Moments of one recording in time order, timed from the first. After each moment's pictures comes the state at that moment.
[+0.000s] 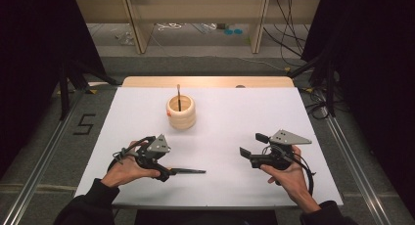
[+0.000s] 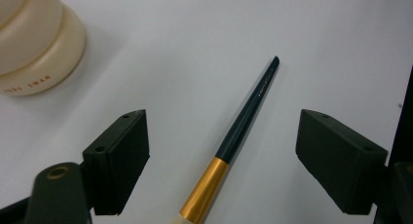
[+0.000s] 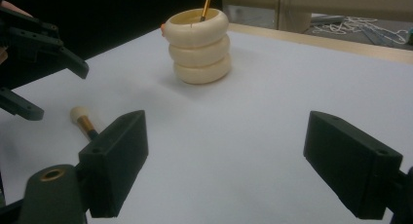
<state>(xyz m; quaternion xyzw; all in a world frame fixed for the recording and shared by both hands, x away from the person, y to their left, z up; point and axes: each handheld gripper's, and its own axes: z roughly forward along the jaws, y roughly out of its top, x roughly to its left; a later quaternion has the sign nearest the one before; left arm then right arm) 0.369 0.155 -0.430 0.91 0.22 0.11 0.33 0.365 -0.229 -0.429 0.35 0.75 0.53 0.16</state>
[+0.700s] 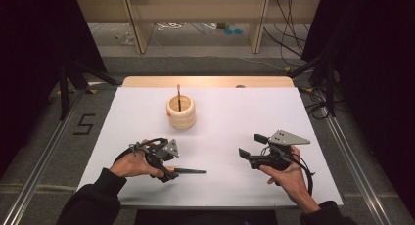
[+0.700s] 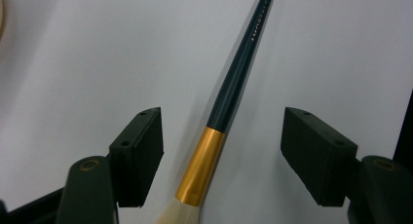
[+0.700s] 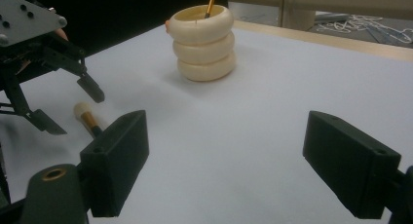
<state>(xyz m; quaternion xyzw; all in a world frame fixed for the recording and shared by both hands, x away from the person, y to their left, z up) 0.387 0.137 -0.444 0.96 0.16 0.06 0.21 0.365 -0.227 -0.430 0.35 0.75 0.53 0.17</state>
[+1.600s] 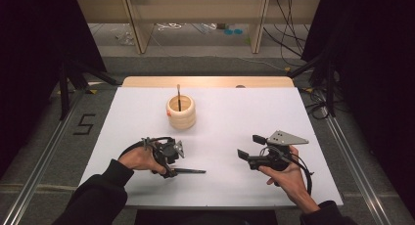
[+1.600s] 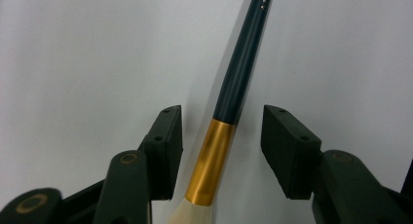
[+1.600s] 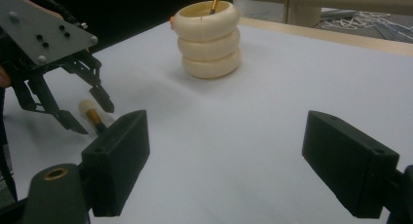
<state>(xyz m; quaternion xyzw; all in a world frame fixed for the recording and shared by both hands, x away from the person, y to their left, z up) 0.403 0.122 -0.452 0.99 0.12 0.02 0.12 0.366 -0.224 -0.432 0.34 0.75 0.54 0.15</state>
